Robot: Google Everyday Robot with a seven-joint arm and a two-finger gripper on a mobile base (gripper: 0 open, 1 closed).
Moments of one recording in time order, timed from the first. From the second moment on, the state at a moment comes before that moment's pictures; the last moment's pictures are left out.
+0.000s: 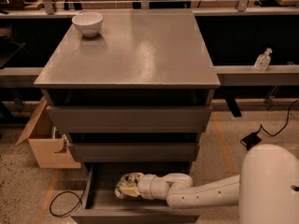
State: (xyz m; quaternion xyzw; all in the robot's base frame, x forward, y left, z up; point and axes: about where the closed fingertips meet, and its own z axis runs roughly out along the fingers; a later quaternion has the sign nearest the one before) arm 0.519 0.092 0.356 -0.38 0.76 0.35 0.39
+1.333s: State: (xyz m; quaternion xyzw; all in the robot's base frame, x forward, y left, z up) arm 0.535 0.129 0.286 -0.43 0.74 0.32 0.41
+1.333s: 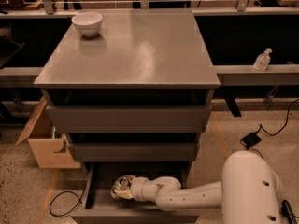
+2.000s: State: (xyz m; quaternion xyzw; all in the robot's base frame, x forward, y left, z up) arm 0.560 0.150 0.241 -0.46 0.74 0.28 0.40
